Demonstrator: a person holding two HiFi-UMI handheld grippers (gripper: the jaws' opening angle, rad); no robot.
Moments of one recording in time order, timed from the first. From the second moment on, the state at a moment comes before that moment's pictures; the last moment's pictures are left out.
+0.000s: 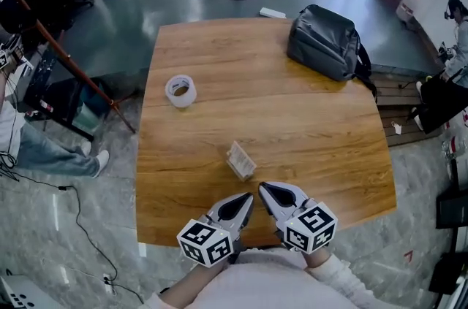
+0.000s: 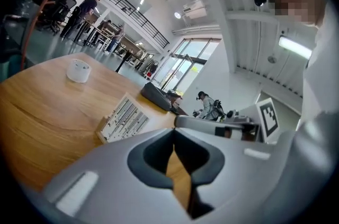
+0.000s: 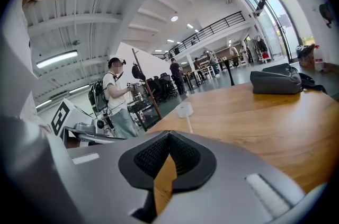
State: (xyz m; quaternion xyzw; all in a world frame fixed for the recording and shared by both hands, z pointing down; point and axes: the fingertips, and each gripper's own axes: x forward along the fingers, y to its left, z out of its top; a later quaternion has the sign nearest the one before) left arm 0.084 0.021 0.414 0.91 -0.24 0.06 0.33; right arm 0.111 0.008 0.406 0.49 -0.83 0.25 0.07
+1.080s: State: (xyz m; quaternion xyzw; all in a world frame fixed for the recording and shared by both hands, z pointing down) left arm 0.083 -0.030 0.443 0.89 -0.23 0.05 0.39; right arm 0.105 -0.084 0.416 0.42 -0.84 0.27 0.23
